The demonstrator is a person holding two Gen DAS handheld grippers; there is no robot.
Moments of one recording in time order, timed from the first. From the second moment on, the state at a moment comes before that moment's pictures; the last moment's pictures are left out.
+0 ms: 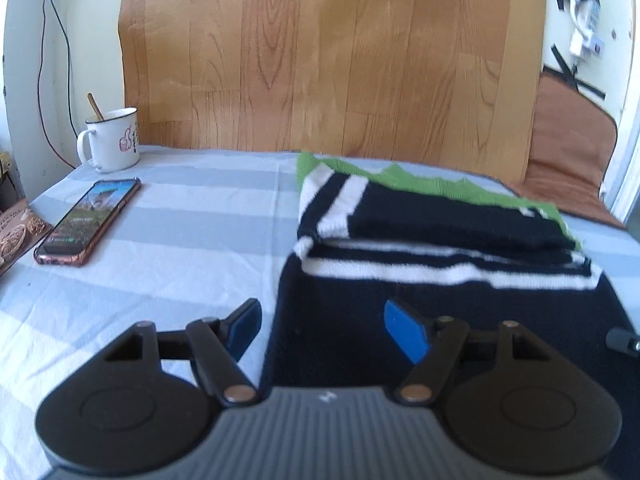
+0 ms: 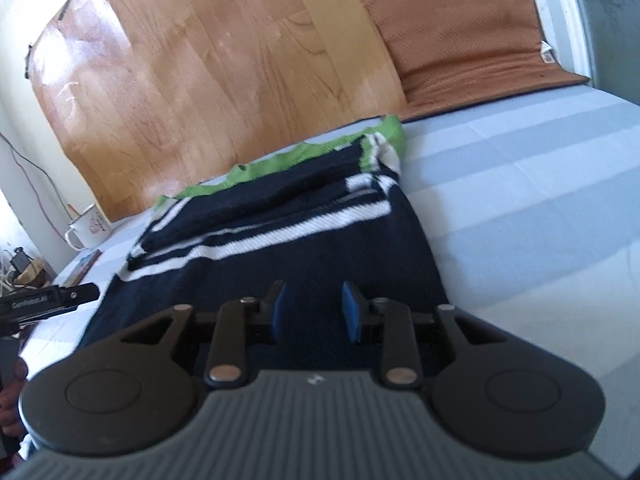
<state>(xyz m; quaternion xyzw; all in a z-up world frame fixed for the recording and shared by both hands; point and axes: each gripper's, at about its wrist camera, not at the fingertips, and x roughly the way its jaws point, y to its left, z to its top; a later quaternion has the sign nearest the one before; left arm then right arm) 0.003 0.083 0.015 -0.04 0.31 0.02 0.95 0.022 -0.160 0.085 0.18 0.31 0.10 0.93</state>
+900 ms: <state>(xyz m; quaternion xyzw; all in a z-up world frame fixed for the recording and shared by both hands) -0.003 0.061 -0.007 0.04 0.30 0.06 0.95 0.018 -0.159 0.082 0.20 0.29 0.12 0.93</state>
